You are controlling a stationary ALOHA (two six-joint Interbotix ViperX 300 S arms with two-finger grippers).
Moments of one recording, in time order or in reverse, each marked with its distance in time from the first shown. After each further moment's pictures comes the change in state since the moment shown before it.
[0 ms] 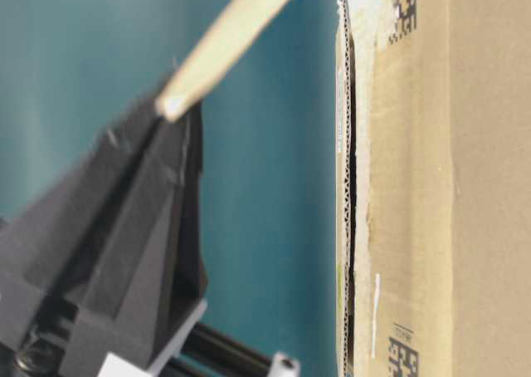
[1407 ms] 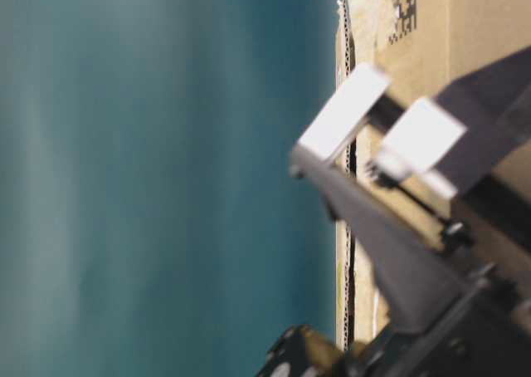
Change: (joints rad) left arm -0.075 0.413 -0.101 0.002 -0.061 -0.141; right arm 0.000 0.003 0.000 0.029 -0.018 -0.015
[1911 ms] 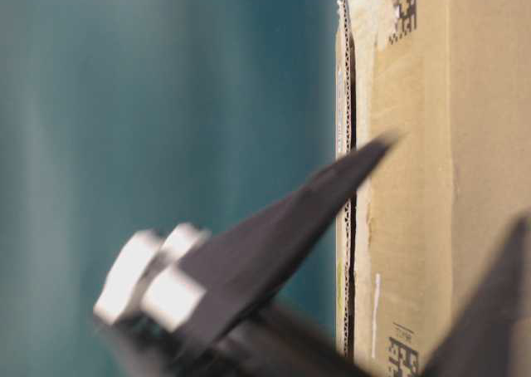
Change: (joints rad) left arm 0.009 -0.252 0.175 0.008 -0.031 -0.083; right arm 0.000 -0.006 0.000 0.003 -0.054 0.005
